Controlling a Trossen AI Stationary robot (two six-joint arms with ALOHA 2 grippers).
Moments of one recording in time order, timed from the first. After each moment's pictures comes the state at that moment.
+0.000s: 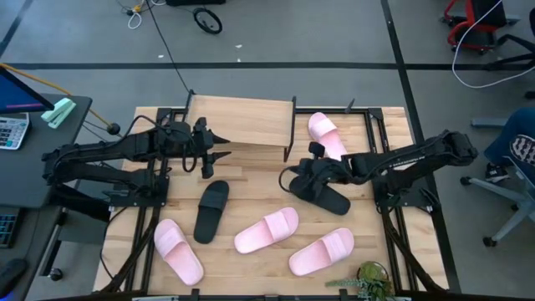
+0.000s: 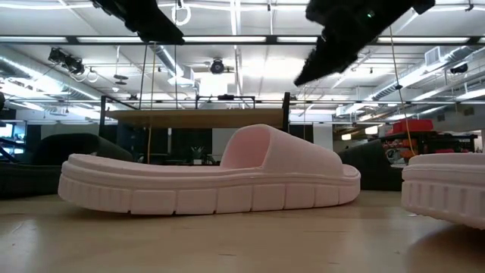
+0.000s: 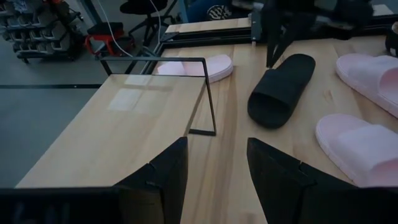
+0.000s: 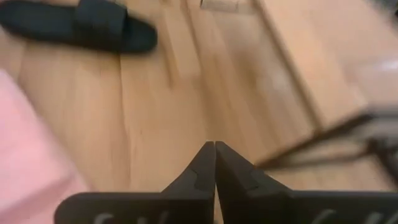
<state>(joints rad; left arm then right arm) 0.17 0.92 0.84 -0.33 -0.11 0.13 0.10 1.32 0.85 -0.23 0.37 0.12</state>
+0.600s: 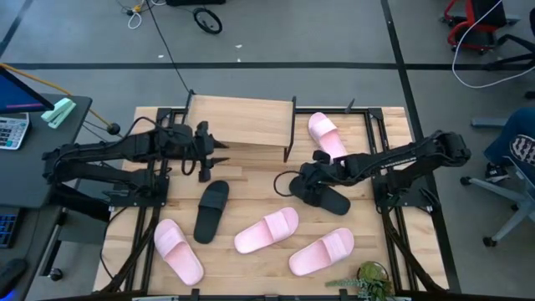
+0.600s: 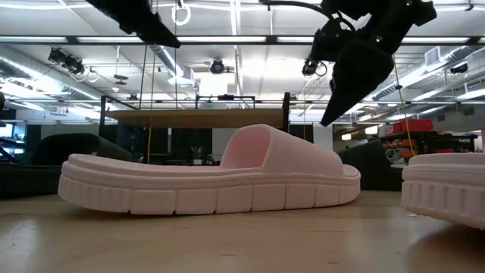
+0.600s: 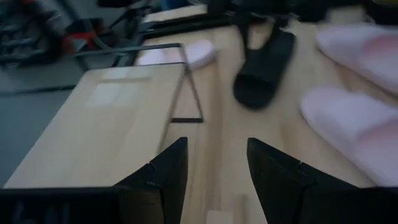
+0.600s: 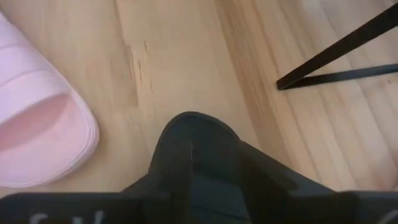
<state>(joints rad) 0.14 0.92 0.84 -0.40 -0.05 0.23 0.08 1.41 0.85 -0.44 0.25 0.27</state>
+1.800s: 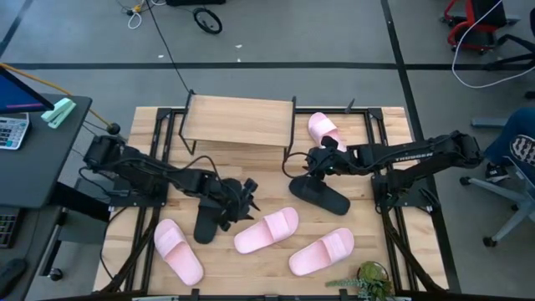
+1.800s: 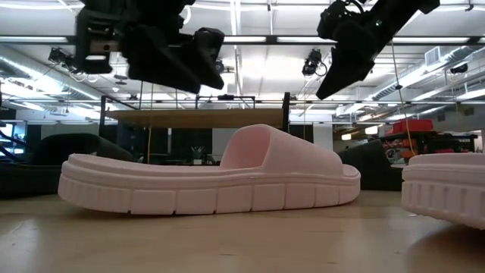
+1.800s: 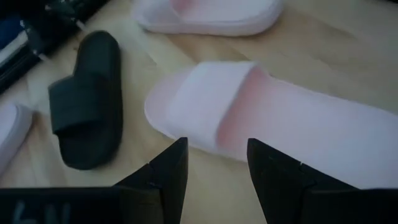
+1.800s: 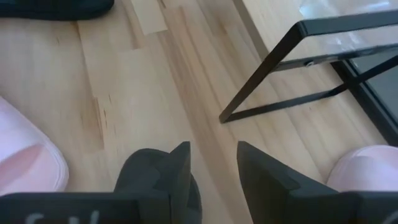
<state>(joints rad) -0.21 1.53 0.84 0.06 0.08 0.54 0.00 1.24 0.85 -0.44 0.33 0.22</state>
